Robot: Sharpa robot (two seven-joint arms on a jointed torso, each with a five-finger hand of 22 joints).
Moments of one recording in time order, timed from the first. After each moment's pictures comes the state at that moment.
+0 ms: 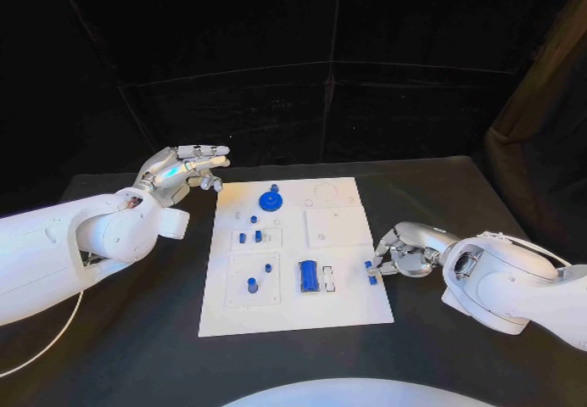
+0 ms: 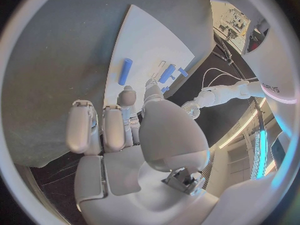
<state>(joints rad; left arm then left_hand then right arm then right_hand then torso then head) 1.30 -0.88 -0.17 1.44 0.09 -0.13 0.45 1.29 -0.05 0.42 -0.15 0.05 0.95 0.18 0.17 0.07 0.96 0.11 0.49 0.17 1.18 0.02 1.03 0.67 0.17 1.17 0.12 0.59 0.74 1.02 -1.20 -0.04 1.93 -1.37 -0.31 -0.39 1.30 0.02 -0.24 0.19 0.21 0.98 0.09 0.34 0.32 1.30 0.01 0.86 0.97 1.46 -0.05 1.33 1.23 0.07 1.39 0.06 1.39 1.31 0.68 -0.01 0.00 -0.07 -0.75</state>
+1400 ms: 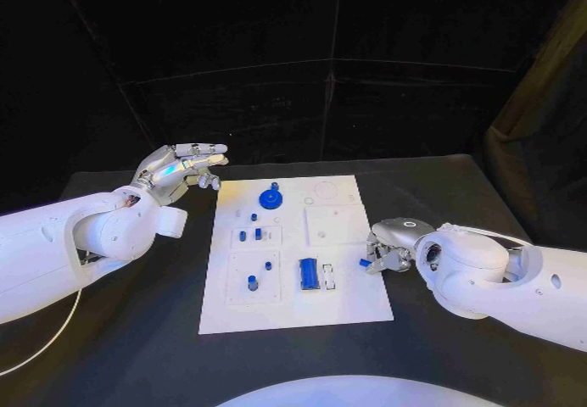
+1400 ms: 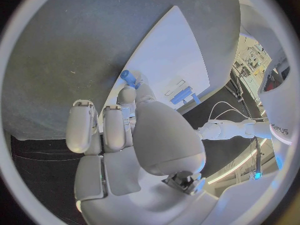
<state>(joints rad) 1.30 -0.89 -0.17 1.44 0.09 -0.12 0.45 1.29 -0.05 0.42 -0.15 0.05 0.95 0.18 0.17 0.07 0.96 0.11 0.49 0.17 1.18 0.02 1.03 0.67 0.17 1.17 0.12 0.59 0.74 1.03 -1.07 -0.04 1.85 -1.69 -0.12 -0.53 1.50 0.09 -0.15 0.07 0.09 1.01 0.09 0.28 0.32 1.29 0.00 0.80 0.95 1.47 -0.06 1.32 1.23 0.07 1.38 0.05 1.39 1.31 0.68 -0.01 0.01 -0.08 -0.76</state>
